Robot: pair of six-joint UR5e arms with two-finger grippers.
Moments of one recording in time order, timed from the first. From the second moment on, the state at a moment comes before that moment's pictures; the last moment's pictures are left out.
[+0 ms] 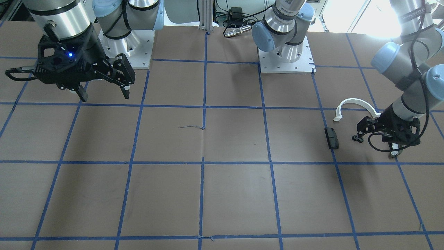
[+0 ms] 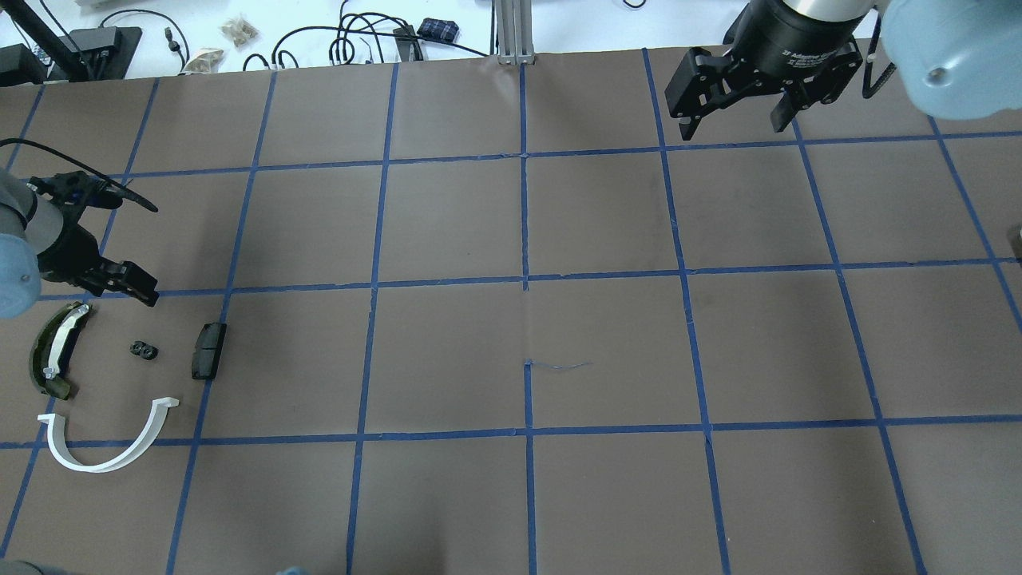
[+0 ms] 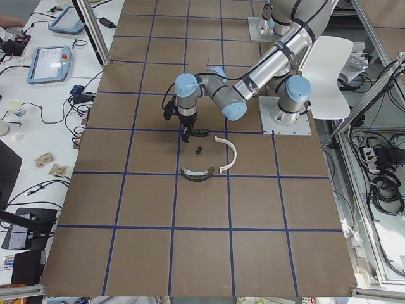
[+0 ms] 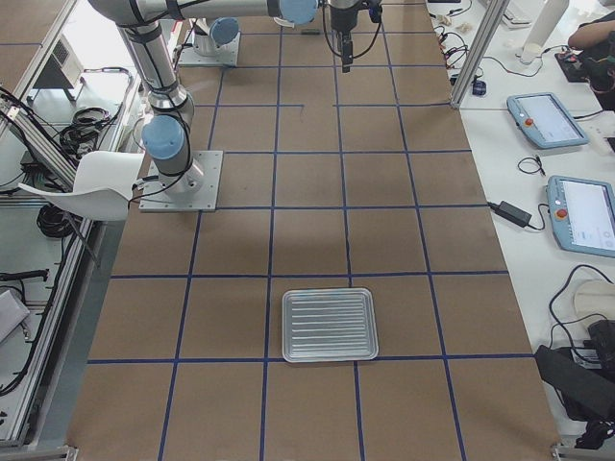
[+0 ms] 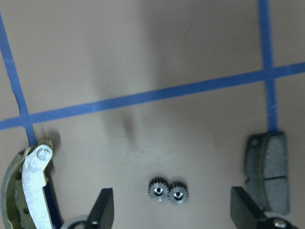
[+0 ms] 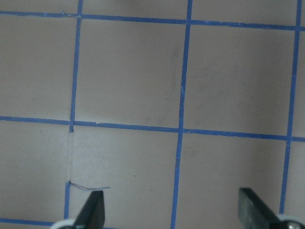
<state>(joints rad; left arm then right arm) -1.04 -1.74 -1.94 -1.01 1.62 0.75 1.60 -1.53 1.49 -1.66 -1.53 -0.05</state>
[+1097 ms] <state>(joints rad) -1.56 -1.54 -1.51 -1.66 1.62 0.07 1.60 -1.53 1.50 -1.67 -1.53 0.03</state>
